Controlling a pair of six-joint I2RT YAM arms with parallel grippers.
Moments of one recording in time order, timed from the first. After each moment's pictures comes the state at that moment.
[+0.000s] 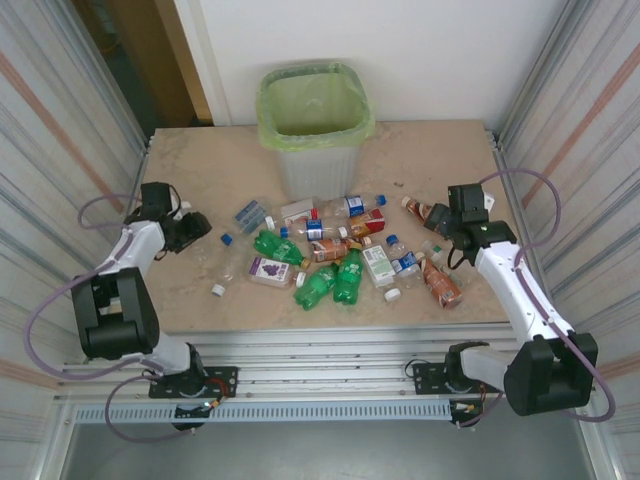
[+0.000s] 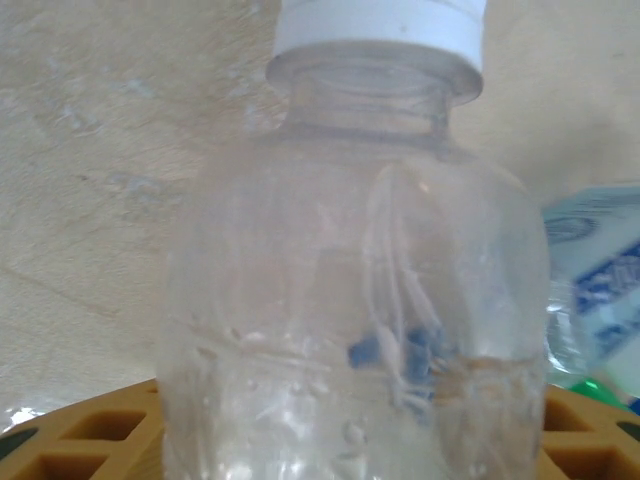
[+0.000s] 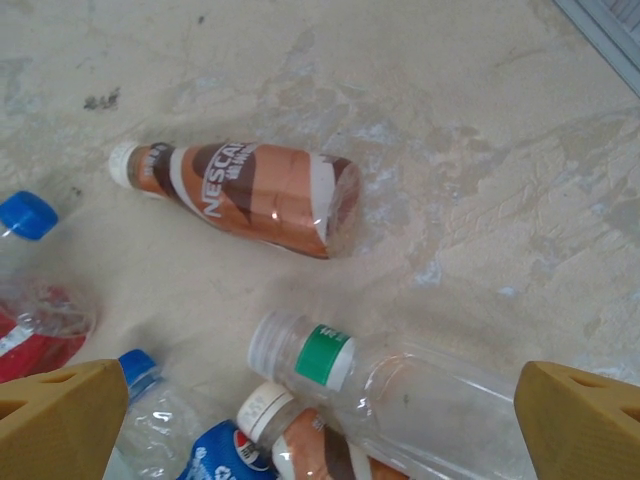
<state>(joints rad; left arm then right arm) 0.16 1.48 0.96 -0.53 0.20 -0.41 0.16 1.17 0.95 -0.70 0.31 0.59</state>
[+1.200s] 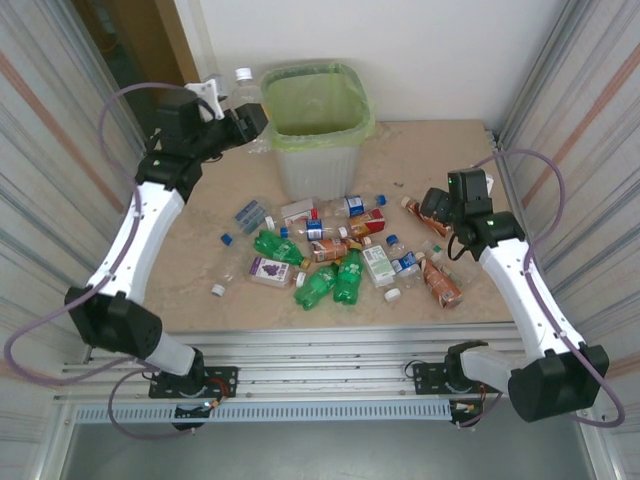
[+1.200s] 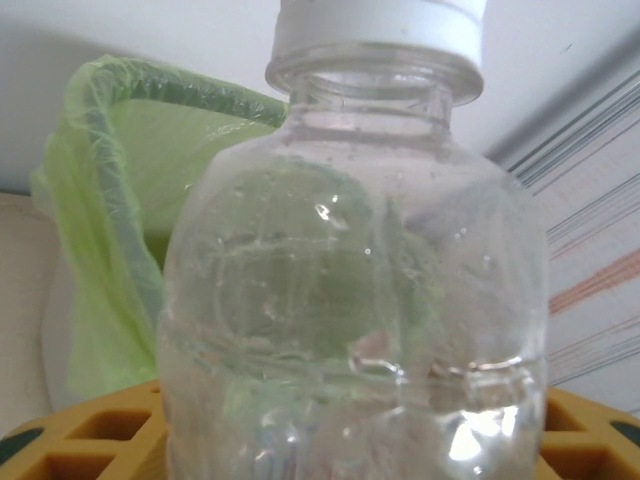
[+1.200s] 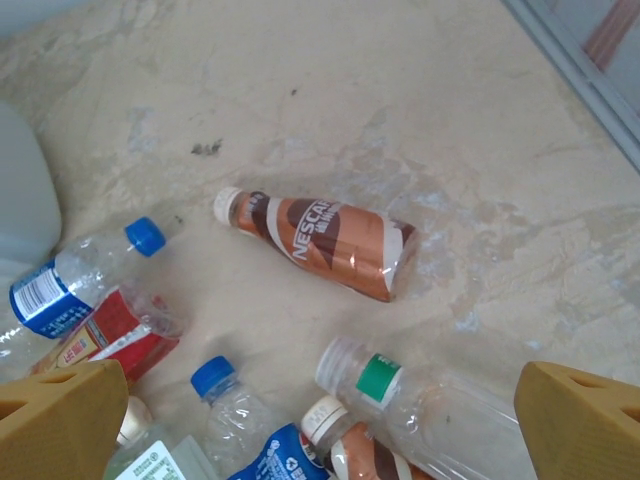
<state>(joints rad) -0.25 1.54 1.64 -0.34 0.38 -0.55 0.21 1.15 1.10 -0.76 0.31 0.52</state>
